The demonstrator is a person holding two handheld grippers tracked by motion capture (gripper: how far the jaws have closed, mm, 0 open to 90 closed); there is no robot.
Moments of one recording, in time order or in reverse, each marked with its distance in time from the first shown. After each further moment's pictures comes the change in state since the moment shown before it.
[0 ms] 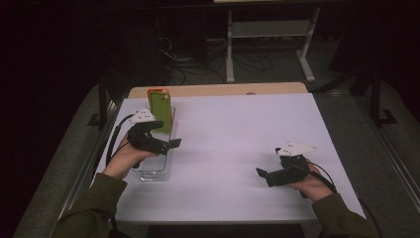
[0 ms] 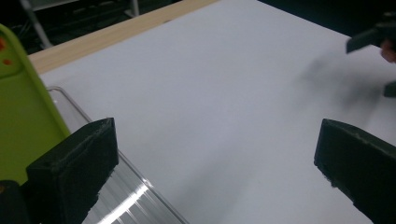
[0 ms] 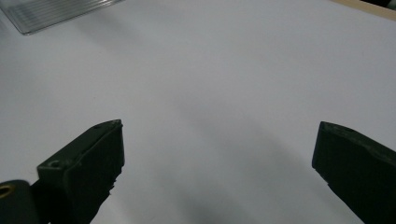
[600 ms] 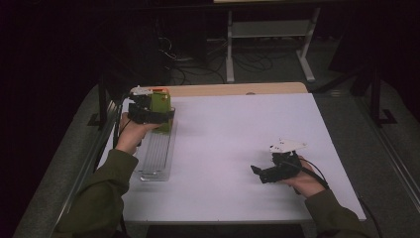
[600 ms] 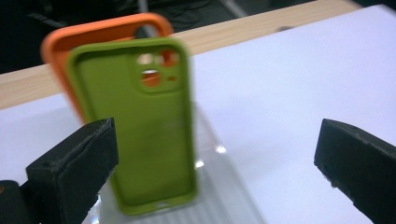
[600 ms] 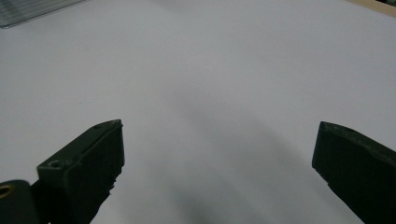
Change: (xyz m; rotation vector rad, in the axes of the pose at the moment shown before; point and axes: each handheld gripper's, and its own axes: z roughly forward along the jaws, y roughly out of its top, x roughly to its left) left arm 0.060 0.036 0.025 0.059 0.313 -0.169; right arm 0.004 0.009 0.019 0.033 -0.023 -0.004
